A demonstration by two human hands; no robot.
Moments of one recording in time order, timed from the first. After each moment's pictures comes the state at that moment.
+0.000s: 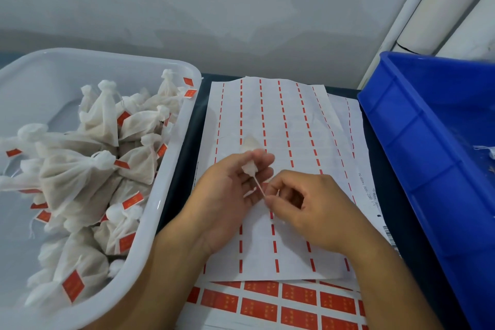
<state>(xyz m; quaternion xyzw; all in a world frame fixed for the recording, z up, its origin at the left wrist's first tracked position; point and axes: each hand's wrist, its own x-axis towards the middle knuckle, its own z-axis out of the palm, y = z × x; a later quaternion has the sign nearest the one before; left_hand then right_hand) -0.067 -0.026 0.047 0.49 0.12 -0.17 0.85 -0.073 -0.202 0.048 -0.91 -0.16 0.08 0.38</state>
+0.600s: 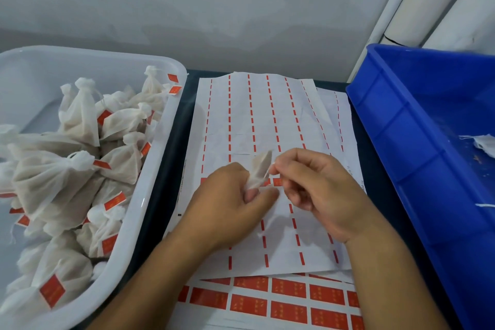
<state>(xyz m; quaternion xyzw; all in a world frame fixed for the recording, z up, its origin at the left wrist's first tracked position) -0.077 -0.031 0.033 0.92 -0.07 -0.03 0.38 -0.068 -0.212 0.061 -0.72 -0.06 0.14 0.68</state>
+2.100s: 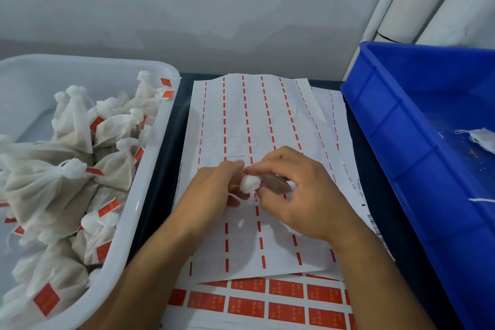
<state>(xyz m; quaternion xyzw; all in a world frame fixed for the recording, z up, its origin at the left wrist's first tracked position) -0.073 -0.027 0.046 0.76 0.10 -0.14 0.62 -0.064 -0.210 0.038 -0.87 -0.23 -0.04 0.43</state>
